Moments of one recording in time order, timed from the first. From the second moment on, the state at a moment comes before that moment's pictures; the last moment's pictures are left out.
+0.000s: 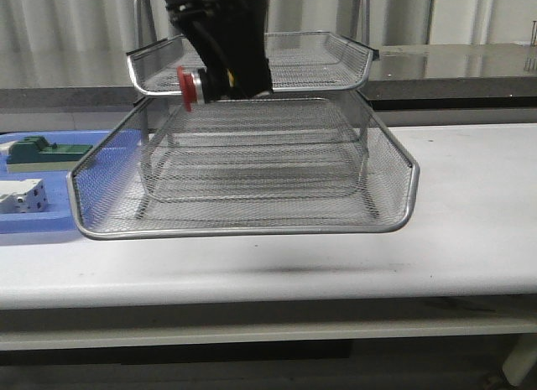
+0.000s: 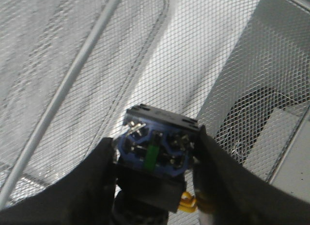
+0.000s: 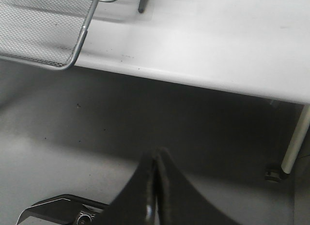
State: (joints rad) left arm -0.58 1.97 -1.92 -0.15 1.25 0.48; right arm 0.21 0.55 -0.67 0.05 0.96 -0.01
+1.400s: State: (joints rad) left arm -0.62 2.05 -1.92 -0.16 1.24 0.48; right arm 0.21 0.55 -0.67 0.05 0.96 -0.01
